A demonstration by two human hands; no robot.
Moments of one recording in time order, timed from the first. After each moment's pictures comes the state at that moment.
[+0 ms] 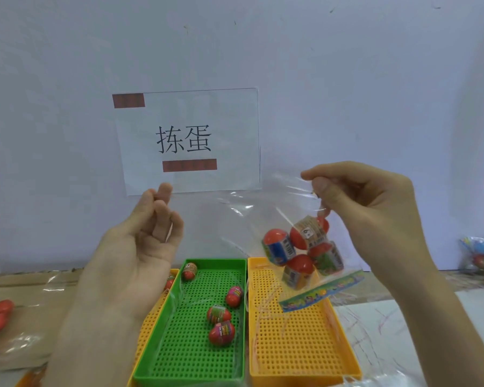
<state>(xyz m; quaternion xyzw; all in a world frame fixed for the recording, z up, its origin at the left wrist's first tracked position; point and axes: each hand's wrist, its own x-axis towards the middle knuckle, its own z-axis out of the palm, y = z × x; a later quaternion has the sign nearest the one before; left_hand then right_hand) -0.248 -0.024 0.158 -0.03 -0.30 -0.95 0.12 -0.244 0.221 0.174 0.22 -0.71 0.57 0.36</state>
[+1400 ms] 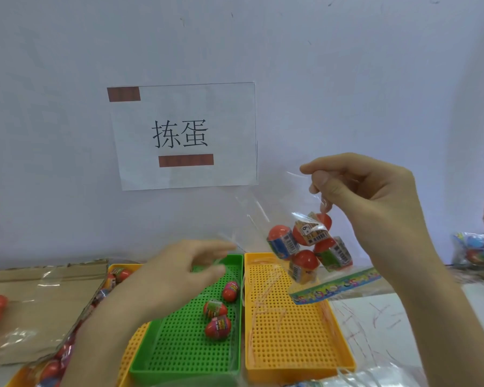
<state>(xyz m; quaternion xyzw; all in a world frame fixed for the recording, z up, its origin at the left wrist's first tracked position) -0.261 -0.029 0.129 -0.20 -0.92 -0.35 -0.02 -0.240 0.225 0.177 0.23 -0.72 0.56 0.35</state>
